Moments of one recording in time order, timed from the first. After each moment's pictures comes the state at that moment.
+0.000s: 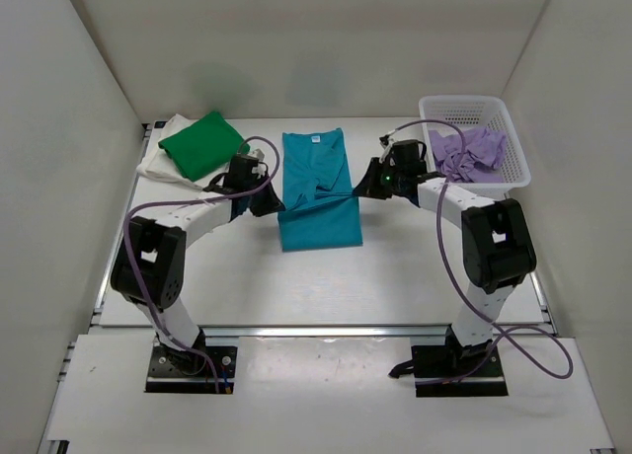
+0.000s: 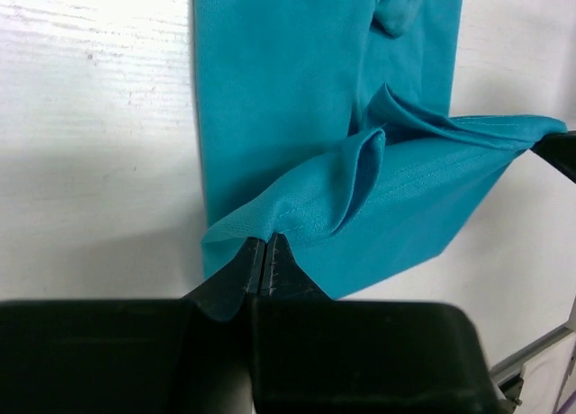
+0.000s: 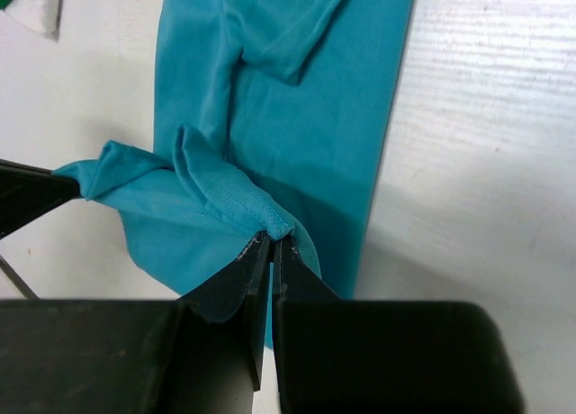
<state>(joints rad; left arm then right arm) -0.35 1.66 1.05 -0.17 0.19 -0.62 0.28 1.79 1.17 -0.08 -0.43 0.47</state>
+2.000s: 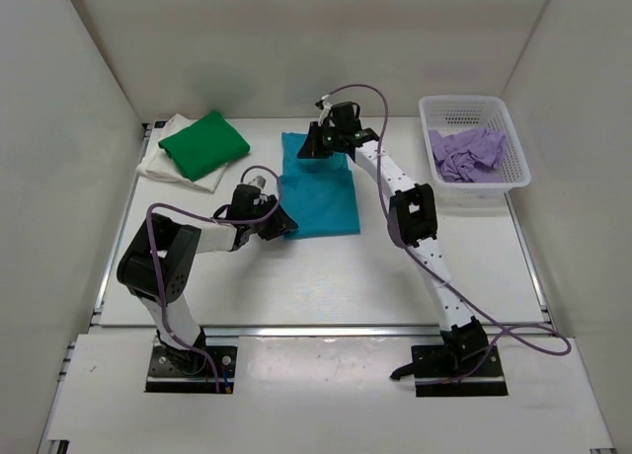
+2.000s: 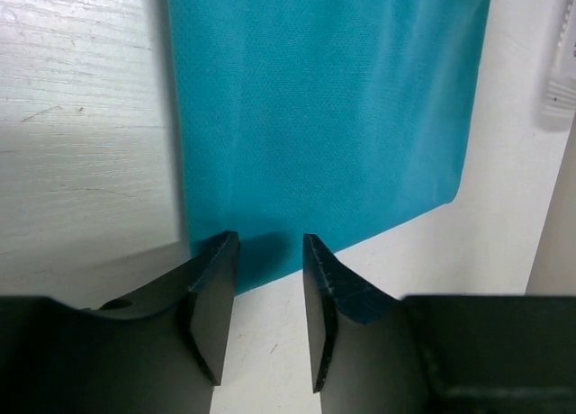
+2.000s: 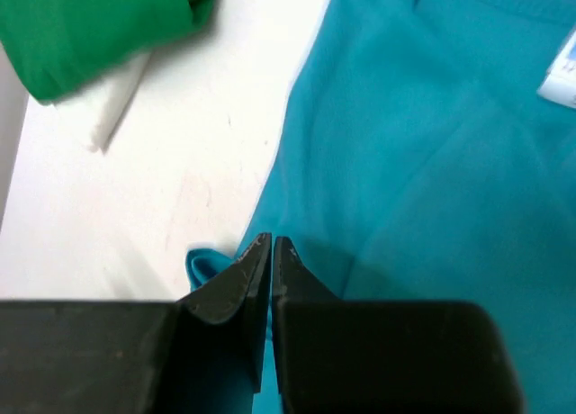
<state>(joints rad) -0.38 1.74 0.76 0.28 0.27 -0.79 0.42 2.73 2.54 -0.47 -0.56 0.40</state>
